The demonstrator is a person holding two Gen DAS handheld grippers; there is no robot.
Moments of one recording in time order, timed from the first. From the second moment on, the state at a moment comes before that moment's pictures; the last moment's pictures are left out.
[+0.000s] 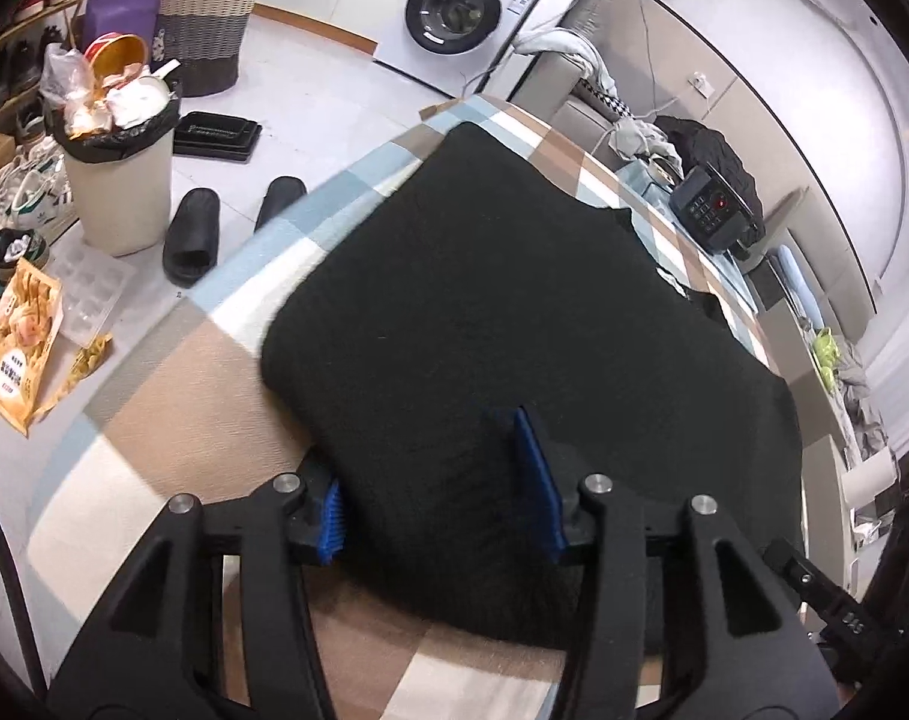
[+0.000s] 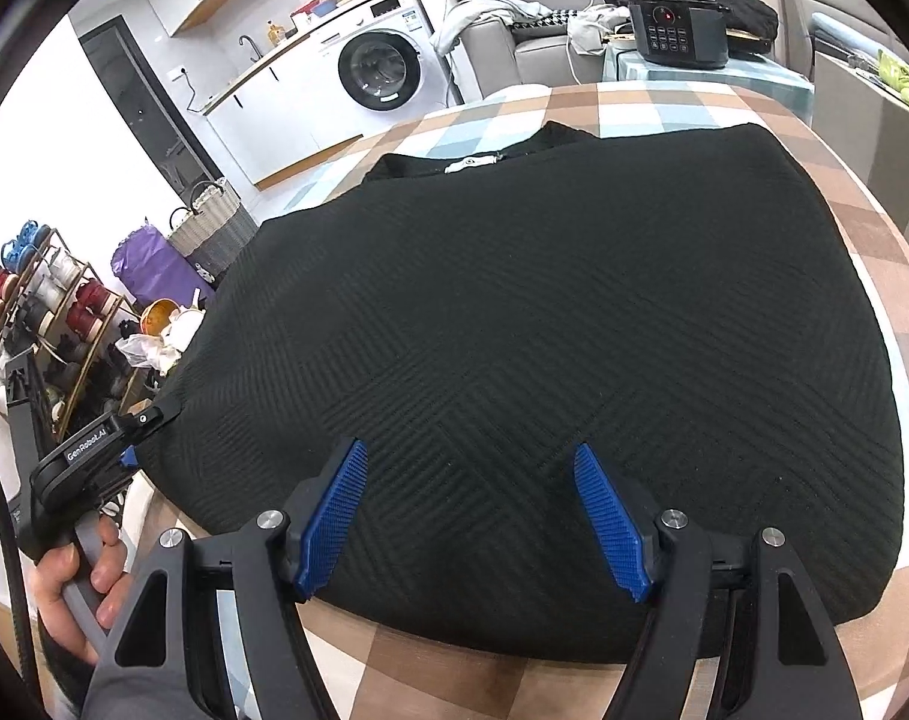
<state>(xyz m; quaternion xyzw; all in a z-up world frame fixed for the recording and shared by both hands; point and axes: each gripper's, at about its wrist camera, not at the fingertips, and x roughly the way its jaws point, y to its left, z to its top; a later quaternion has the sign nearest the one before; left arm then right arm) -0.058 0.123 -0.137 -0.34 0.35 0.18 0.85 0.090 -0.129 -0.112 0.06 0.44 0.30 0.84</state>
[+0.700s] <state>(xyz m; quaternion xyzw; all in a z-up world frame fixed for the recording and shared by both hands) 0.014 0.029 -0.043 -0.12 0.28 0.13 0.94 0.088 -0.171 -0.107 0.07 0.44 0.26 0.86</state>
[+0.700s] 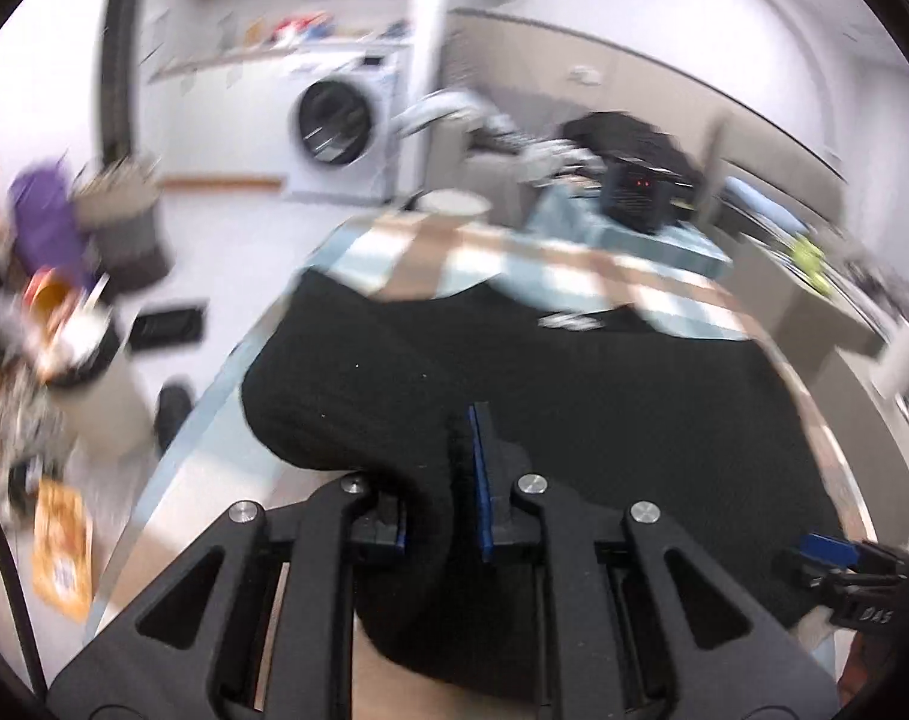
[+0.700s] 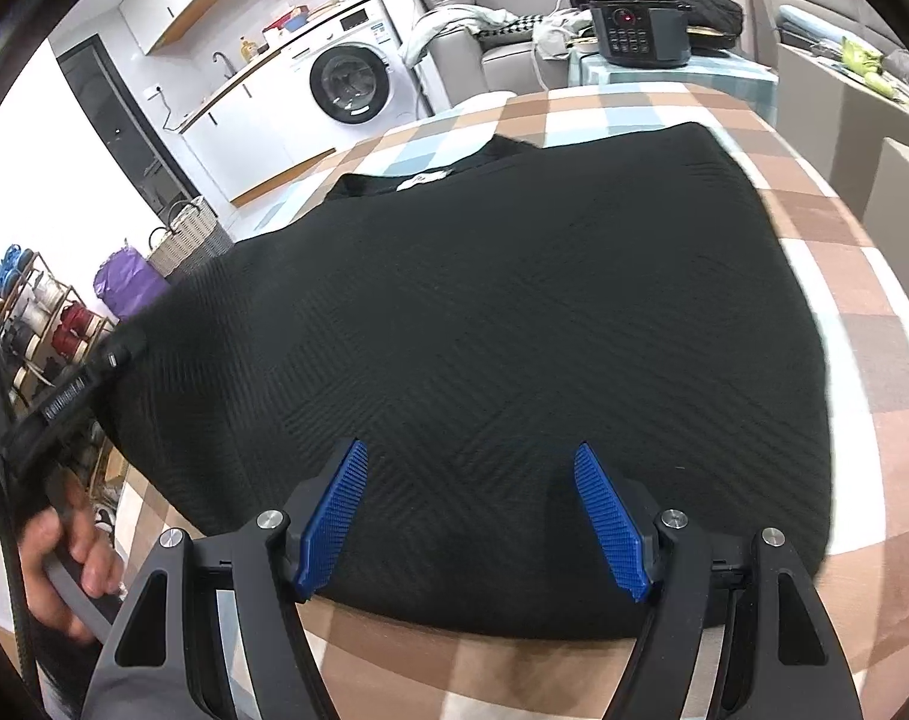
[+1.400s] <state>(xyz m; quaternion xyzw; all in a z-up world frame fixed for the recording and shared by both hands) 0.033 -0.047 -0.061 -0.14 0.34 -0.13 0.92 0.083 -0.268 -0.105 0.16 0.44 0.18 0.87</state>
